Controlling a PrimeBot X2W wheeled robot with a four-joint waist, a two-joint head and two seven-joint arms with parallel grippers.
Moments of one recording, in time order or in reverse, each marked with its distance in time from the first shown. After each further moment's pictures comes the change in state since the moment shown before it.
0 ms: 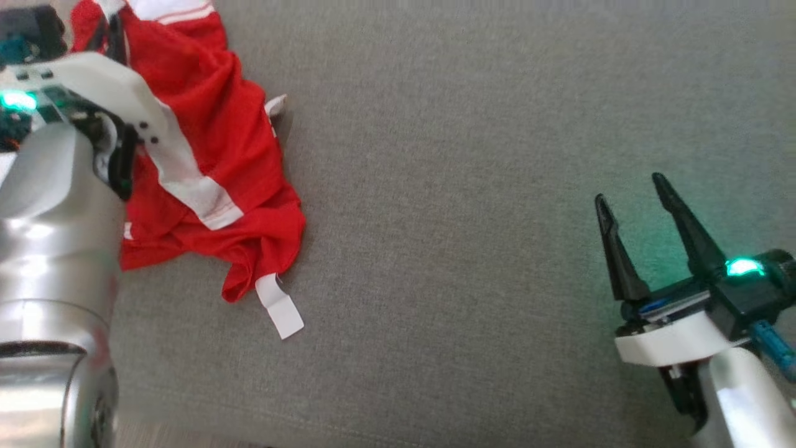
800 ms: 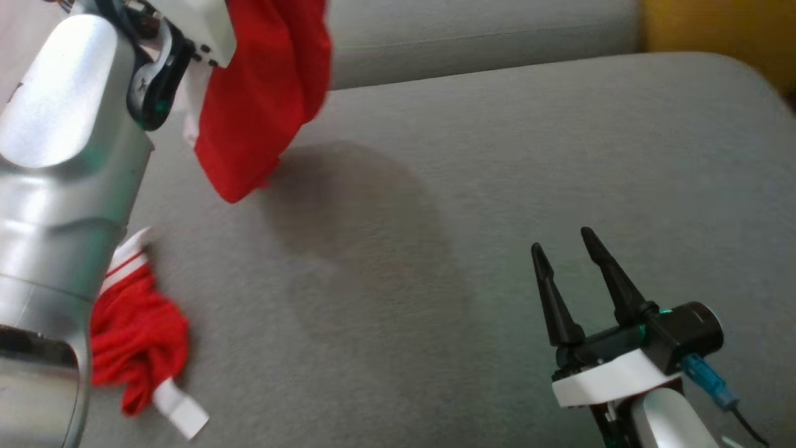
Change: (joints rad) left arm -0.073 0.097 -0.532 -0.491 -0.334 -0.008 0.100; right arm 0.073 0.159 0.068 0.066 0.043 0.000 0.000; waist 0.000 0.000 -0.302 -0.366
